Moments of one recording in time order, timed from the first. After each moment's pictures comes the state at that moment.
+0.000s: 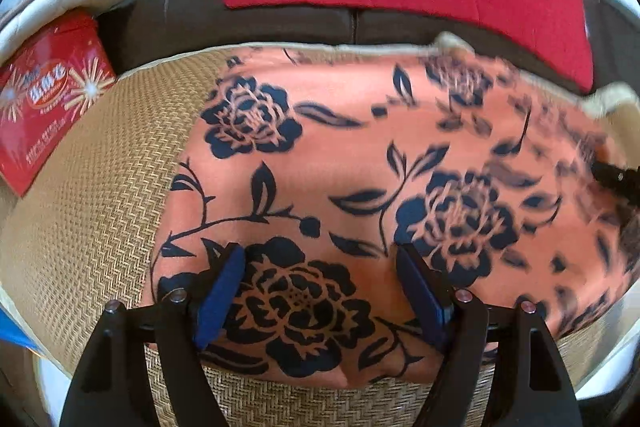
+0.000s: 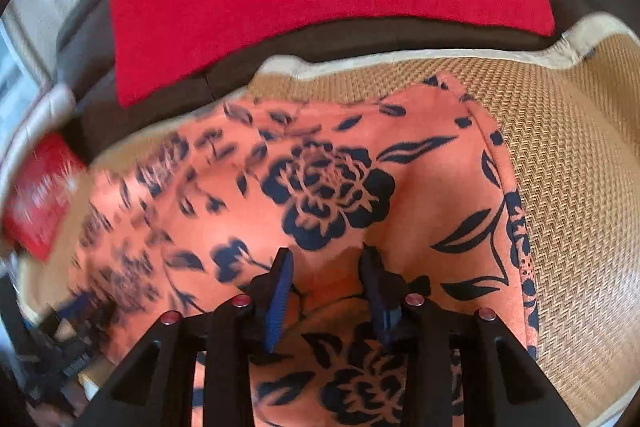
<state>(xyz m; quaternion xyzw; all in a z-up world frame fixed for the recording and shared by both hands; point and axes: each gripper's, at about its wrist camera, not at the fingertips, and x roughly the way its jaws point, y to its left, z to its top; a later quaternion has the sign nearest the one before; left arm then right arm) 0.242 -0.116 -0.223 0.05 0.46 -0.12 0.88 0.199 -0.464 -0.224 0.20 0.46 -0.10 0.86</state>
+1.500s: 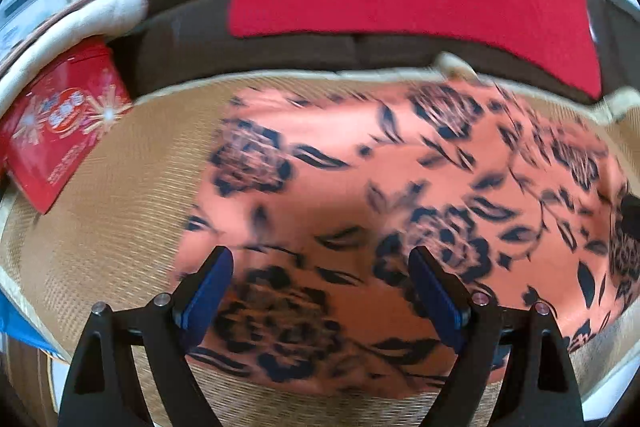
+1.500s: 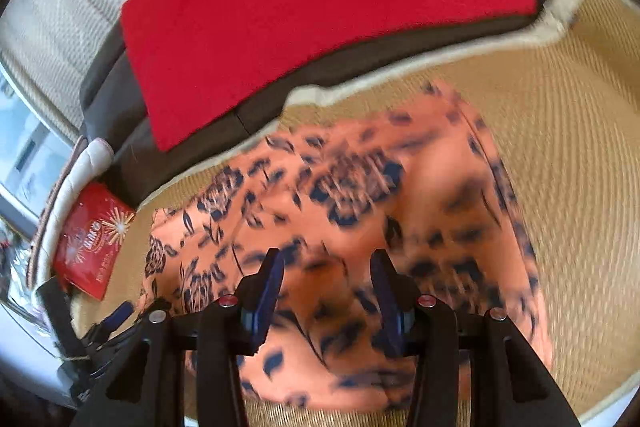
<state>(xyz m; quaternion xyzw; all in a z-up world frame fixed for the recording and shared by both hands) 0.253 -0.147 -0.203 0.09 0.45 -0.10 0.88 0.178 -0.471 -0.188 0.29 0.43 -0.08 0.85</state>
